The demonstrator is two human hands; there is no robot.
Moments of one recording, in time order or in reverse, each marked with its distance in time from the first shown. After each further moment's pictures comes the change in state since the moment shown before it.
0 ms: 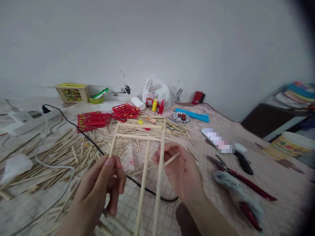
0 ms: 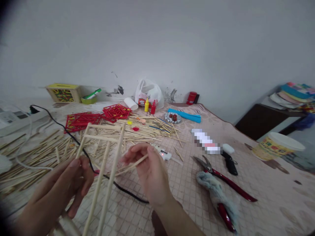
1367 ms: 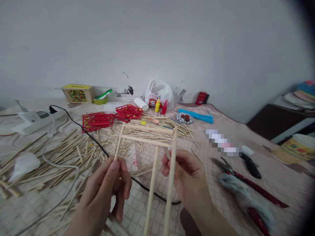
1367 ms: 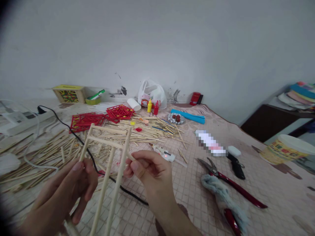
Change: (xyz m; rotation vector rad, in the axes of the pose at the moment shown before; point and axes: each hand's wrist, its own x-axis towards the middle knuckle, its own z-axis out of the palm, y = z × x) left_hand -0.005 0.000 0.004 -0.102 -0.040 0.001; right_hand -0.009 0.005 -0.003 -0.186 0.009 -0.114
